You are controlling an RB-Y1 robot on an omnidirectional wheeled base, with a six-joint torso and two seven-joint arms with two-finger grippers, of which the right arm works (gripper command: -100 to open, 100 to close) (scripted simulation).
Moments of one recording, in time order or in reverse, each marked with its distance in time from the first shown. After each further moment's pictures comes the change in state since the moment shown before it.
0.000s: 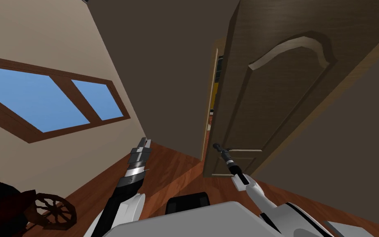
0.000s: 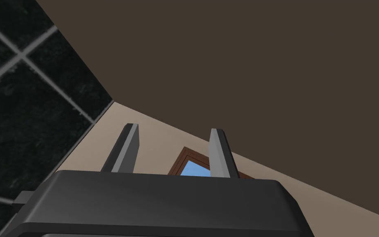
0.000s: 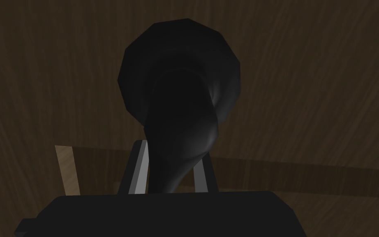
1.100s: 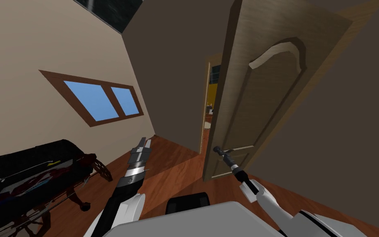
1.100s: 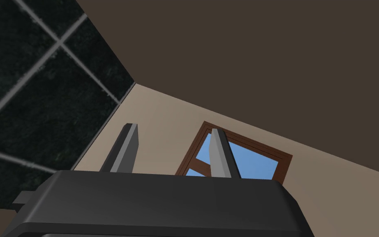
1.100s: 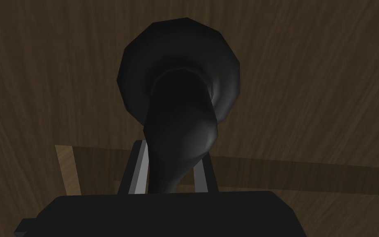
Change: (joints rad) arm 0.077 -0.085 0.116 -0.021 0.042 -0.126 -0.121
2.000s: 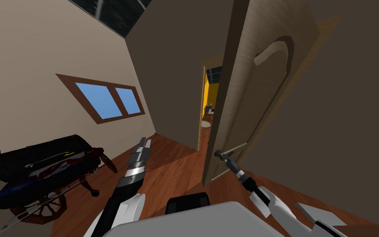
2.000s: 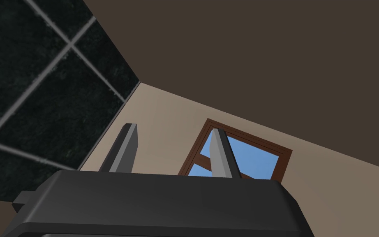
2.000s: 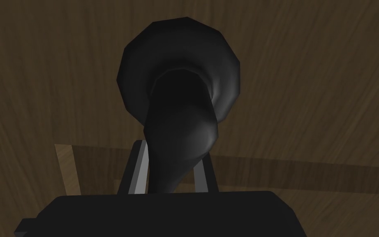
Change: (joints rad) arm 0.075 -0.070 0.085 -0.011 0.032 -0.155 -0.064
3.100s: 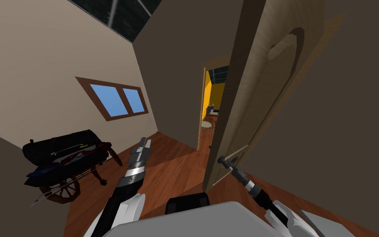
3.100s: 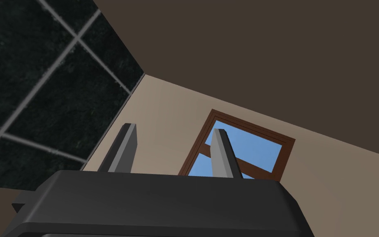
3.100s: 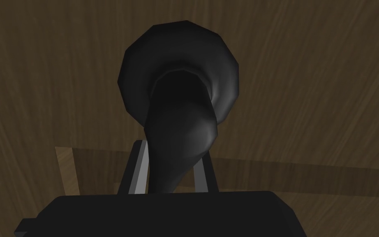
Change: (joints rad) arm 0.090 -0.038 0.043 0.027 0.010 -0.165 -0.021
